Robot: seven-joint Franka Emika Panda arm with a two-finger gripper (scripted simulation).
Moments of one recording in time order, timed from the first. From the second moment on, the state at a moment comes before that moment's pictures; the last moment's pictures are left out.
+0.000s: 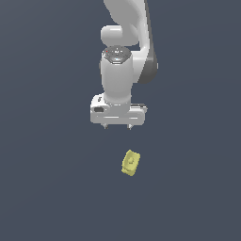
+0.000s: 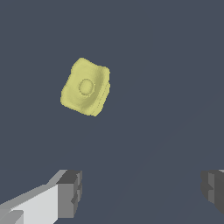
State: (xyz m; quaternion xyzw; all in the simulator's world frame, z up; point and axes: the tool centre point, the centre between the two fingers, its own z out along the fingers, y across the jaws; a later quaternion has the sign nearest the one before) arm 0.009 -0.012 0.192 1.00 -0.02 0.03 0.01
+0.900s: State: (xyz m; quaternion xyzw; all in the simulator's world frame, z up) arm 0.019 0.008 0.193 1.00 -0.01 0.03 0.00
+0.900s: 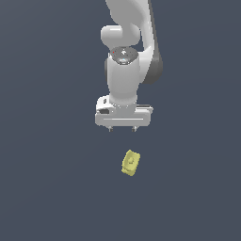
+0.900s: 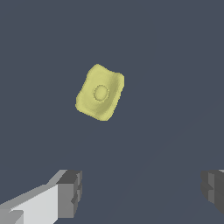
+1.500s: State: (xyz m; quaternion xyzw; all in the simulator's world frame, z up) arm 0.047 0.017 0.175 1.00 -0.06 0.02 0.00
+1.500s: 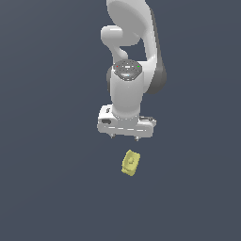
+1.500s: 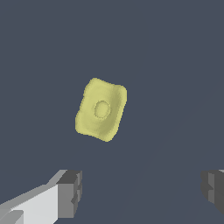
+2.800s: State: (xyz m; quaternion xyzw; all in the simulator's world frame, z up) arm 0.106 0.047 0.113 0.98 -0.21 0.00 0.00
